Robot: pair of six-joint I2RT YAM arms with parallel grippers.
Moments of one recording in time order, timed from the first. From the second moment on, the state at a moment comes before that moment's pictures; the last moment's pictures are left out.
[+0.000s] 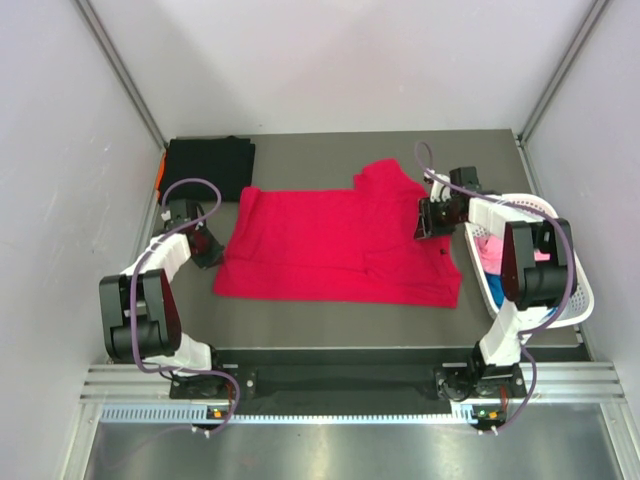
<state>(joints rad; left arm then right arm) 0.15 1.49 0.84 -0.42 0.07 -0.55 0.08 1.80 1.14 -0.43 -0.40 -0.06</state>
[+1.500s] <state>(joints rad) 0.15 1.48 0.86 -0.44 0.10 -0.58 0.08 1.79 1.16 -0.45 -0.36 0.01</state>
